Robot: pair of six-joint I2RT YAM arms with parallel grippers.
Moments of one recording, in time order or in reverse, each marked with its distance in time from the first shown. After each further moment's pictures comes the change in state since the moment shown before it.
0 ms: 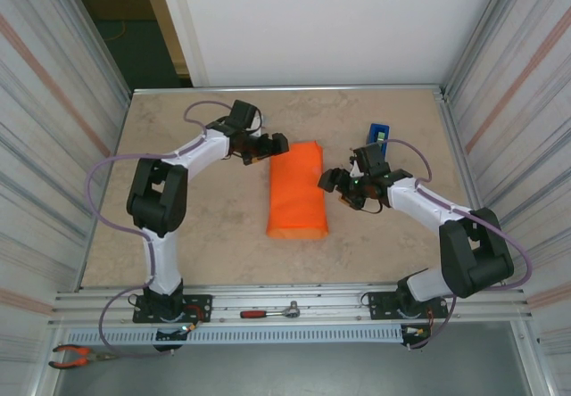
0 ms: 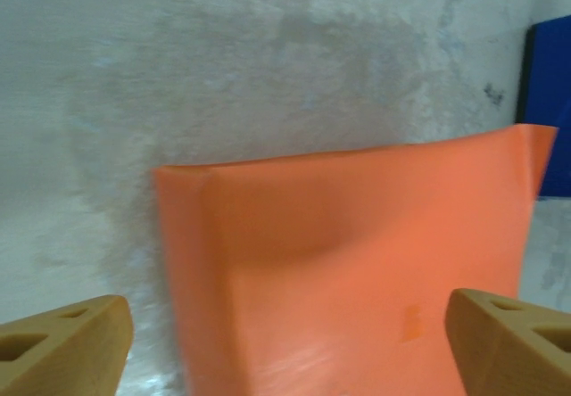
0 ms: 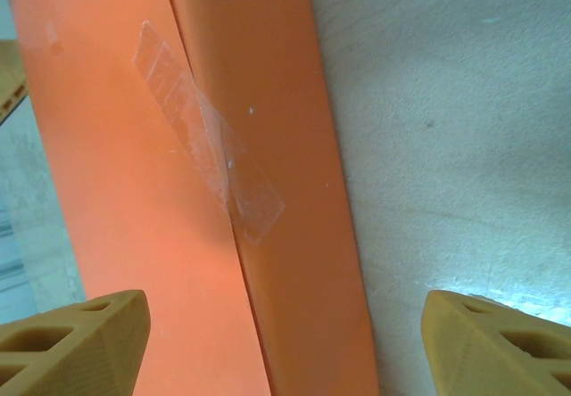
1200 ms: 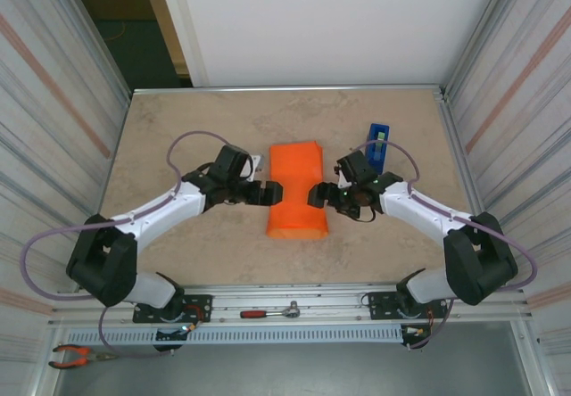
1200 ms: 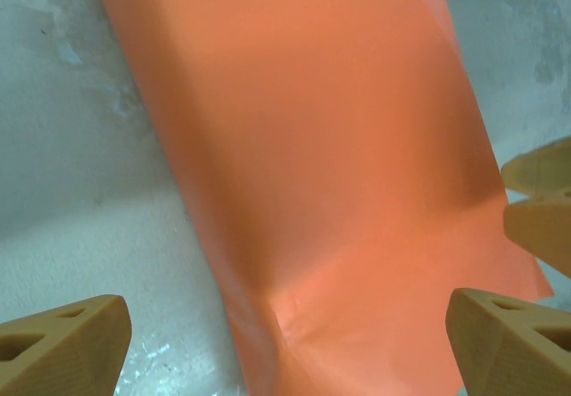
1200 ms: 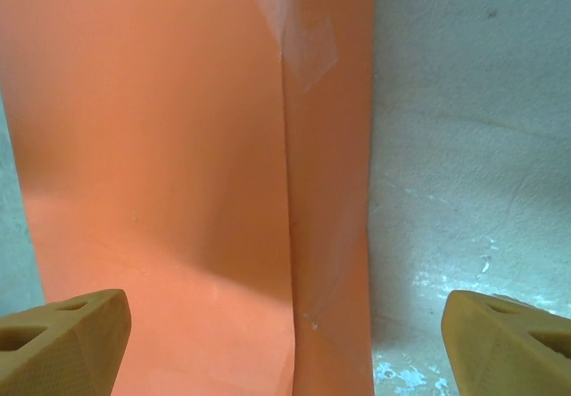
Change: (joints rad) left arm -0.166 -0.582 -0.598 0.083 -0.098 0.118; right arm 0.151 -0.036 0.026 -0.159 0.094 -0.128
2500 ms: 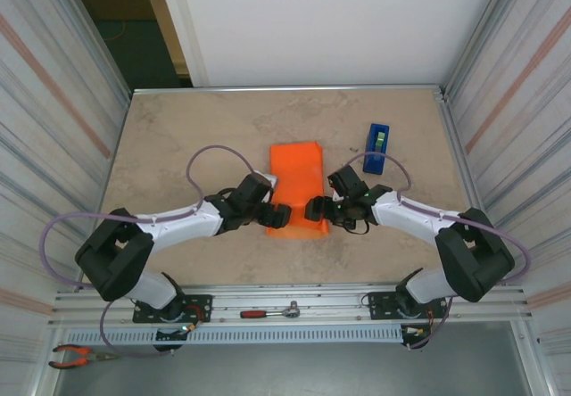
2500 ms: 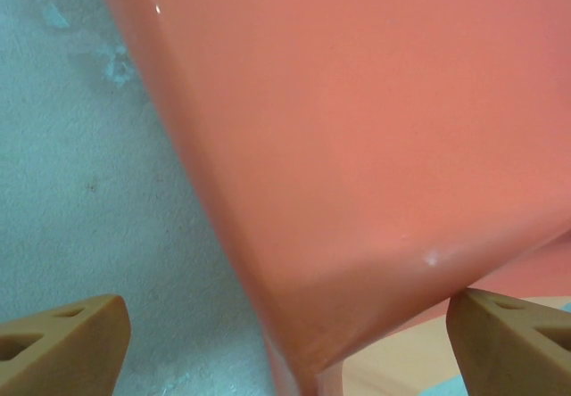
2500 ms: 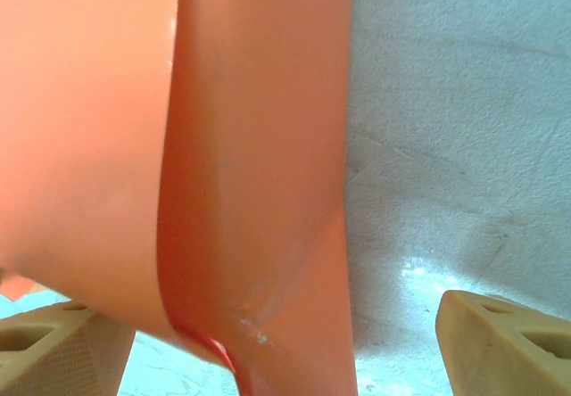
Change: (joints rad) left arm -0.204 0.066 -0.150 0.210 -0.341 0.029; right arm 0.084 0.025 -0.105 0.107 0.076 0.050
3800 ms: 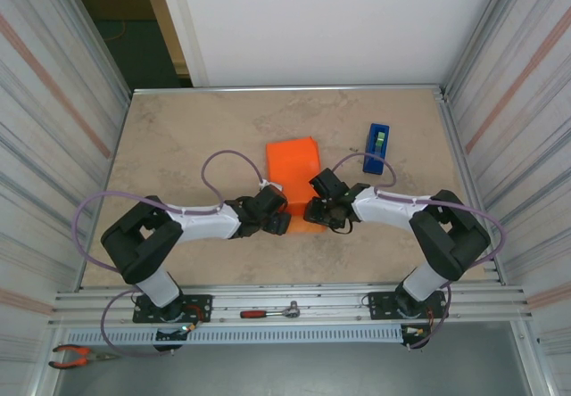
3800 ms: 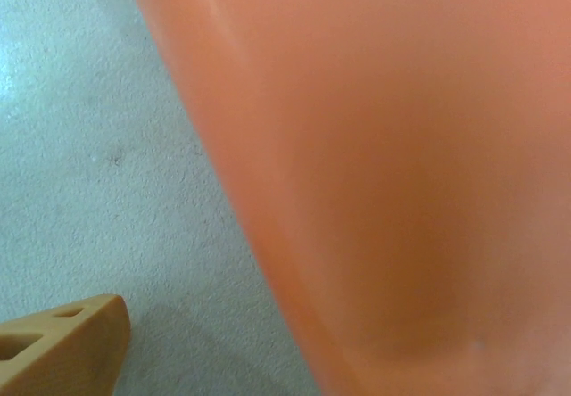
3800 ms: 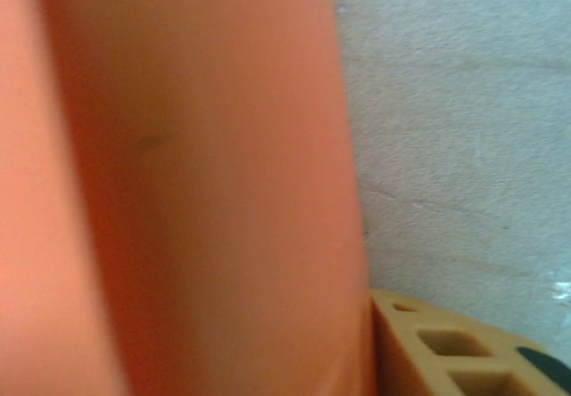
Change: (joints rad) left arm -0.084 0.163 0.017 0.022 -0.229 -0.031; right arm 0.095 0.172 0.076 0.029 0.156 0.150
